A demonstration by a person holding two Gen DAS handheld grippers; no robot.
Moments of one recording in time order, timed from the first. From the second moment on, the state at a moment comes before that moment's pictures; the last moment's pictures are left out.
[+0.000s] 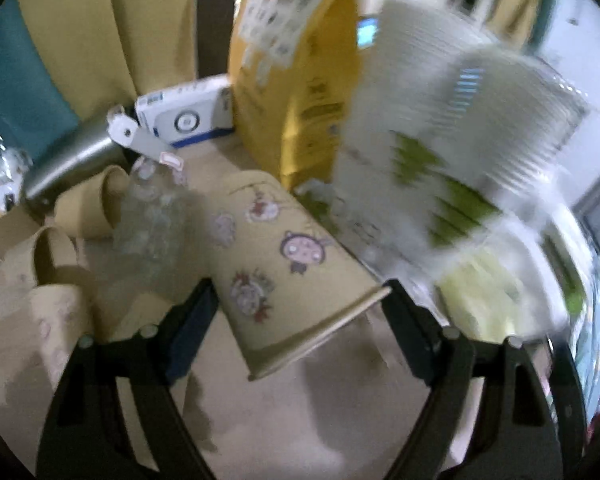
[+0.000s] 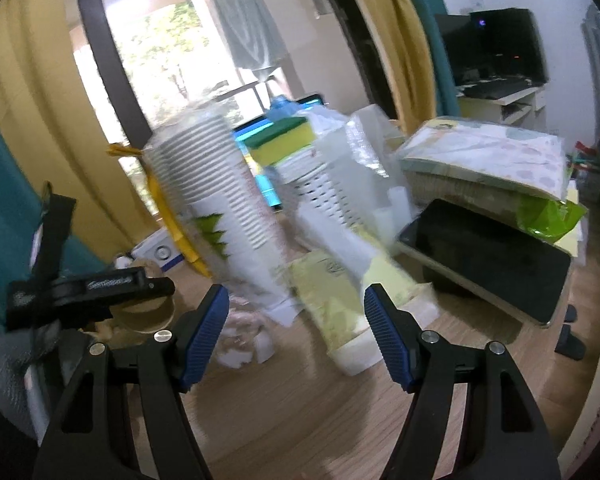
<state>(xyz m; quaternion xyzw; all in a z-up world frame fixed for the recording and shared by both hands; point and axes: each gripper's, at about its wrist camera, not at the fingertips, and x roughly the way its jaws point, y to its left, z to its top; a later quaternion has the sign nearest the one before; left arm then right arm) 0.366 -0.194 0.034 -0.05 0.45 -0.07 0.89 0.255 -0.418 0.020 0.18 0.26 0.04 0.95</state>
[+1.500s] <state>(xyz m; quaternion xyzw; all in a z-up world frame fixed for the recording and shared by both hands) -0.014 -0.137 -0.007 0.13 0.13 -0.21 0.96 0.134 -0.251 0.017 0.16 0.43 0.45 0.76</state>
